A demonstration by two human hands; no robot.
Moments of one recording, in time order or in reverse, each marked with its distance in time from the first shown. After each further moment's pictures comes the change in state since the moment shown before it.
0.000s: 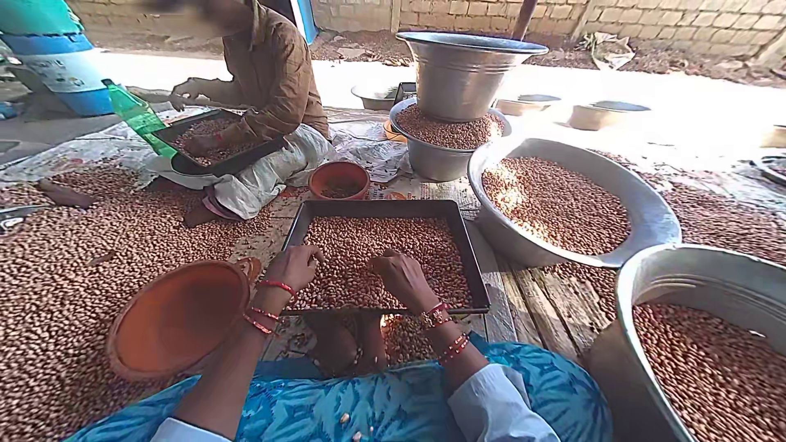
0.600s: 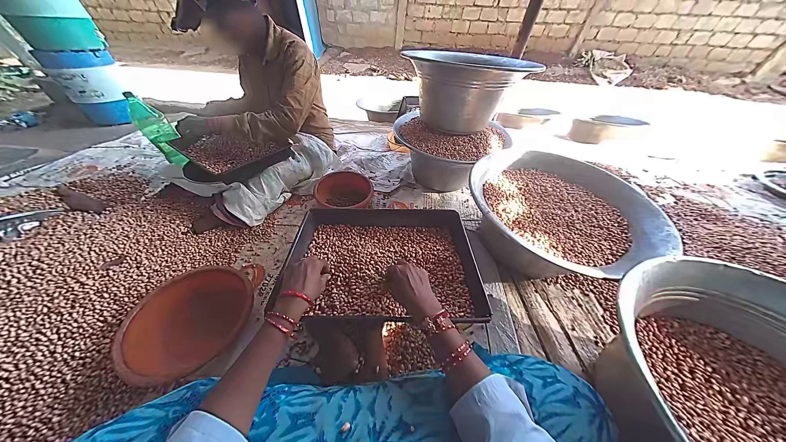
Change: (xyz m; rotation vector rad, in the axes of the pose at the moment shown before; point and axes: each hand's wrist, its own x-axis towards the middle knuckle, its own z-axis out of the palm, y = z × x) left_hand 0.013 -0.001 0.030 0.122 0.006 -0.031; right_hand 0.001 -0.003 -0.004 -0.107 -0.144 0.207
